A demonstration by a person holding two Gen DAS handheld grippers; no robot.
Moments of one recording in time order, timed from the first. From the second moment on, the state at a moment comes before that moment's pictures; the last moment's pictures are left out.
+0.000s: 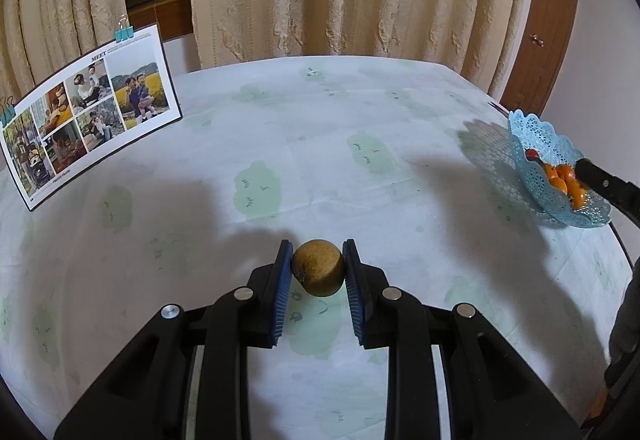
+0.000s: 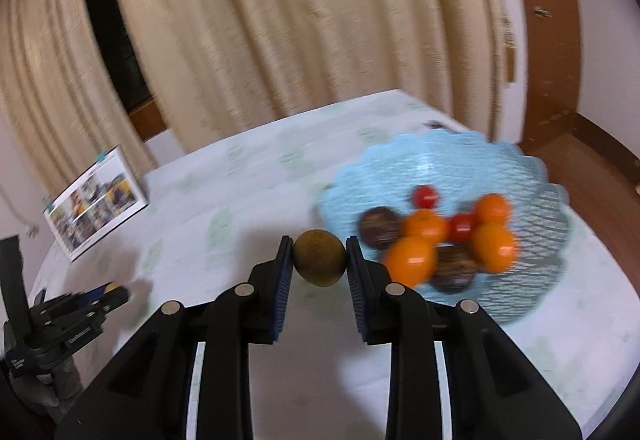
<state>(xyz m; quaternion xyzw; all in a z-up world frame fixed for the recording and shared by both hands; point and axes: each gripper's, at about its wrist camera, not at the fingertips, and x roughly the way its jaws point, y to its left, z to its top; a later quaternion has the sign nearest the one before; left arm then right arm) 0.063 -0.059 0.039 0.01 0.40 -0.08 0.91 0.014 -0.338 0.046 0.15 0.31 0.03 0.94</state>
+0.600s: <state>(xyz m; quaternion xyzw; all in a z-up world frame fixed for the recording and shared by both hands) 0.062 -0.128 0.061 0.05 0.38 -0.13 0.91 -0.030 -0.438 0.026 0.23 0.26 -0.10 0.93</state>
